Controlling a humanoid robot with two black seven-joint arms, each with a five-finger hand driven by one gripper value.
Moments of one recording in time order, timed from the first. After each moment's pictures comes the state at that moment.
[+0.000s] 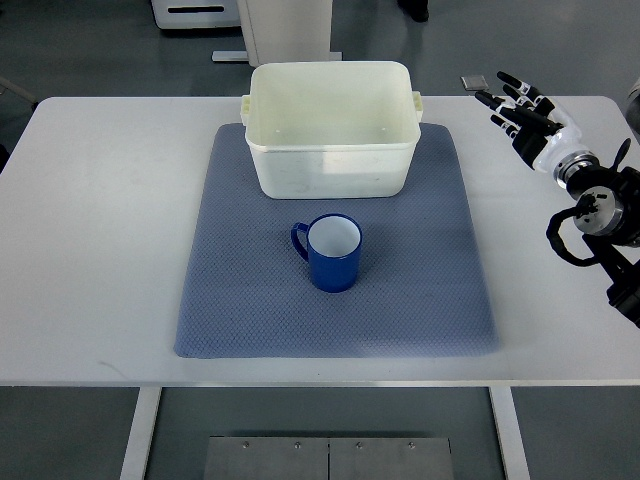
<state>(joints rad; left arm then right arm) -0.02 0.00 -0.59 -0.14 0.33 -0.05 0.00 0.83 -0.26 0.85 0.72 -0.22 0.00 0.09</state>
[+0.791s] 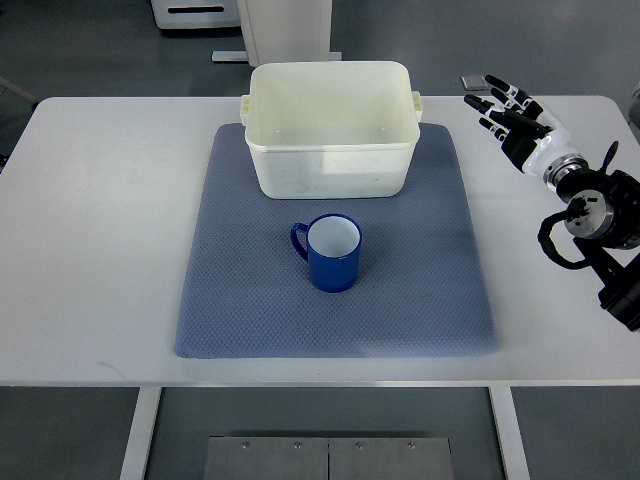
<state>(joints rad) -0.02 0.00 -0.59 -0.14 0.32 -0.04 0.00 0.83 -0.24 0.84 0.73 -0.22 0.01 0.09</state>
